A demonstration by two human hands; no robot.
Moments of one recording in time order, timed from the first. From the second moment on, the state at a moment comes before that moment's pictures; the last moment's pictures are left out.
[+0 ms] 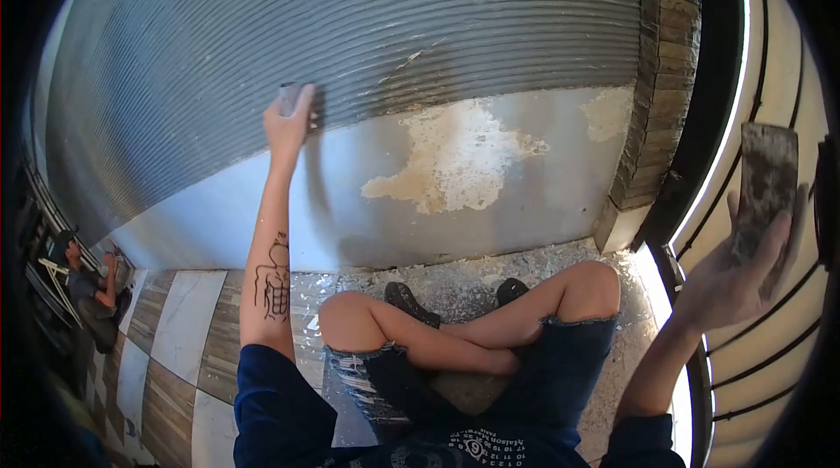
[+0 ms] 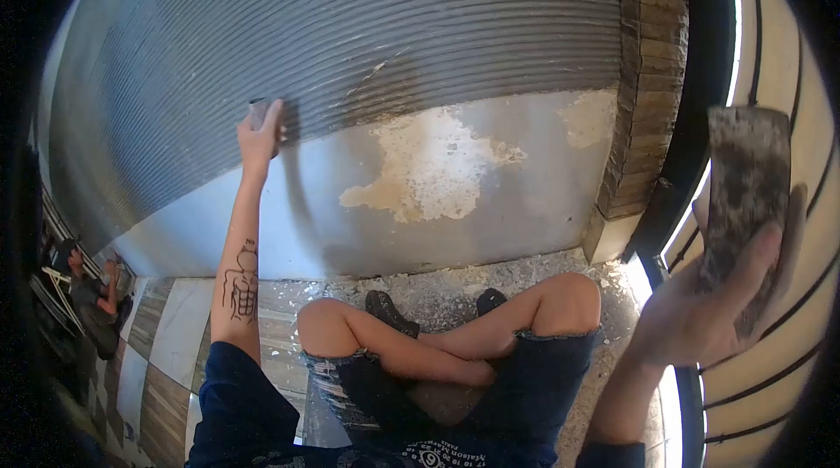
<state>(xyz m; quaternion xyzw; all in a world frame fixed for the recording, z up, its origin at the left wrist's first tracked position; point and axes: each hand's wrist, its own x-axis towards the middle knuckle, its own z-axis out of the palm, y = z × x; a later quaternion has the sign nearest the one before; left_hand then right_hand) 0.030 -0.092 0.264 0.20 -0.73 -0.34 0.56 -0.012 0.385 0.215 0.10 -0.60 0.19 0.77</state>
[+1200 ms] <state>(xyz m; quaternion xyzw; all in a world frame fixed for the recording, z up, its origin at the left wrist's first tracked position) -0.012 -0.020 0.022 0.03 -0.90 -0.35 0.25 -0.138 0.106 0.226 0.56 -0.73 0.34 0.22</state>
